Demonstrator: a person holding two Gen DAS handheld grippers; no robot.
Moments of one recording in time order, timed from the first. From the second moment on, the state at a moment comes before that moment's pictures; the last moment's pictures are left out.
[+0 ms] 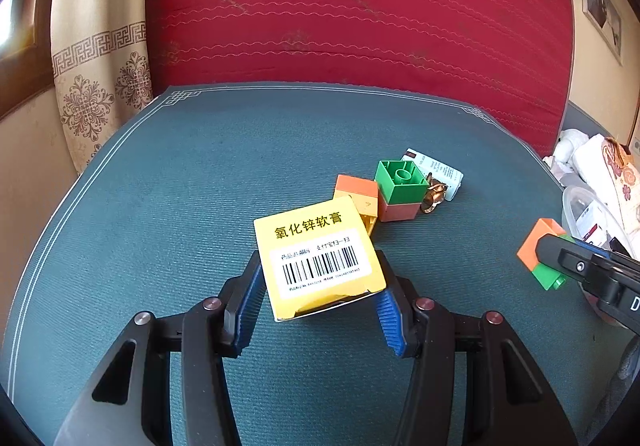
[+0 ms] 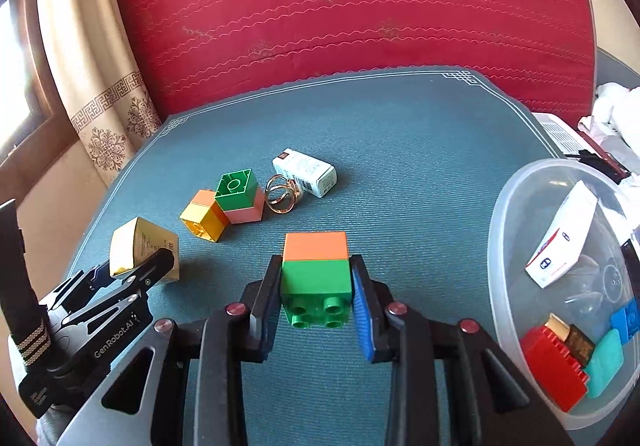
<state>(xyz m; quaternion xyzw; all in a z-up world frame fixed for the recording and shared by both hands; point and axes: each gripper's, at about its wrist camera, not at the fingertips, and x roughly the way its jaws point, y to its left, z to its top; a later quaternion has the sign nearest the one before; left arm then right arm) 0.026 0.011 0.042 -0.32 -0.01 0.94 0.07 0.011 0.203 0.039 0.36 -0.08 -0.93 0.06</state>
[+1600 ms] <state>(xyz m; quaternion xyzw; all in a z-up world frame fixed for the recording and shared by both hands) 0.069 0.103 0.068 -0.32 0.04 0.93 0.19 0.089 0.371 0.045 0.32 -0.15 -0.93 -0.11</state>
